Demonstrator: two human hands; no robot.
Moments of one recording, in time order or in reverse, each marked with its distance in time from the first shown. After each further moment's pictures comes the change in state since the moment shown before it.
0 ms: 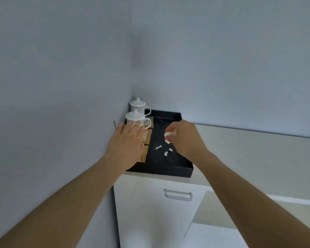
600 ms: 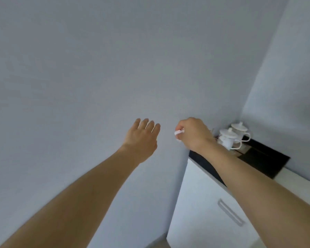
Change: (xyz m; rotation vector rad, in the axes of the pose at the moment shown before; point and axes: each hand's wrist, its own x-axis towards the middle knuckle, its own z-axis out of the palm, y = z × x) left_hand -0.207 0.055 -0.146 0.309 -0.250 -0.733; right_hand -0.101 -0.103 -0.061 0.068 -0.363 -0.838
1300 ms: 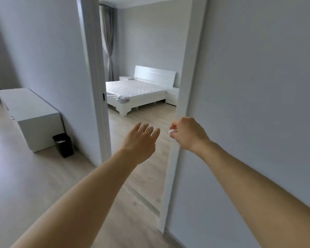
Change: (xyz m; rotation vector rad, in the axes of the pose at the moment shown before) left_hand -0.732 -0.245 -0.145 0.373 -0.418 -1.046; right_hand -0.385 -0.643 0.050 0.443 -0.248 -1.227
